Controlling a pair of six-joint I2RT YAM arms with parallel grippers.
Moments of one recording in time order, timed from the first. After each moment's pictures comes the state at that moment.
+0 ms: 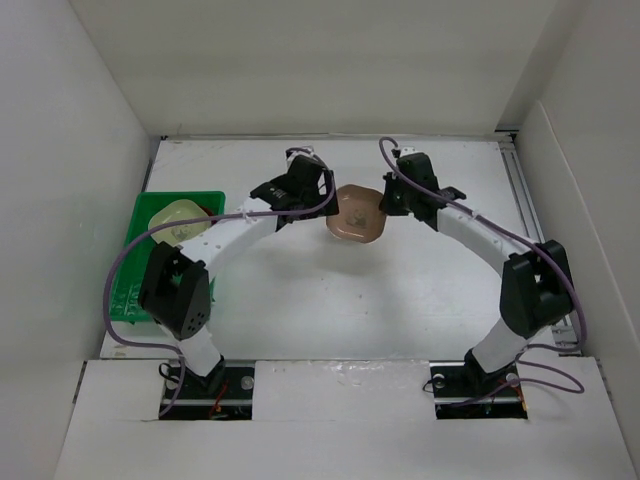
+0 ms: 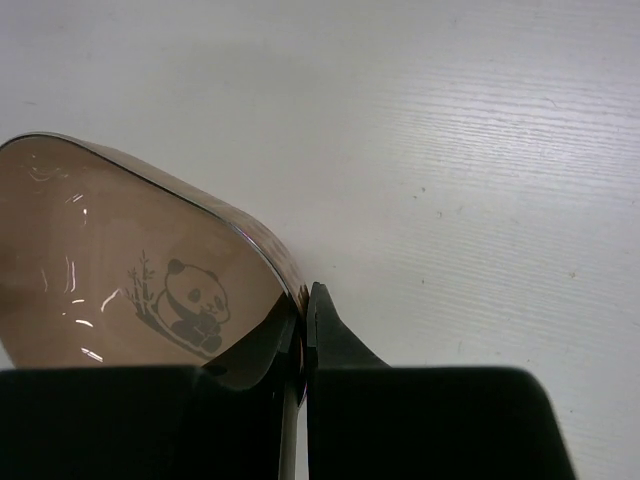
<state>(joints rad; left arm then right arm) -0.62 1.68 1.38 -0.50 -0.24 -0.60 0.42 1.66 1.24 -0.29 0.05 0.33</state>
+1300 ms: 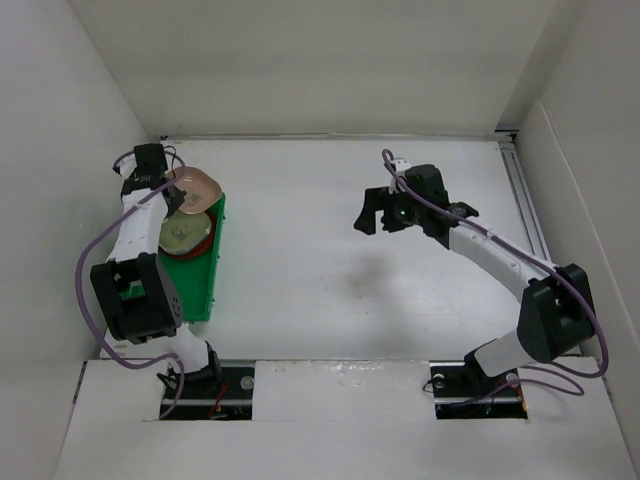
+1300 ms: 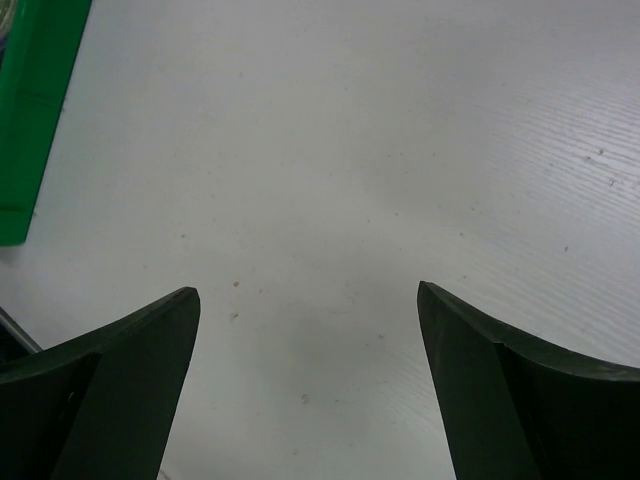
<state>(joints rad) 0.20 1.60 1.33 -0.63 -0.25 -0.67 0.44 1.48 1.09 -0.25 -0.30 0.30</state>
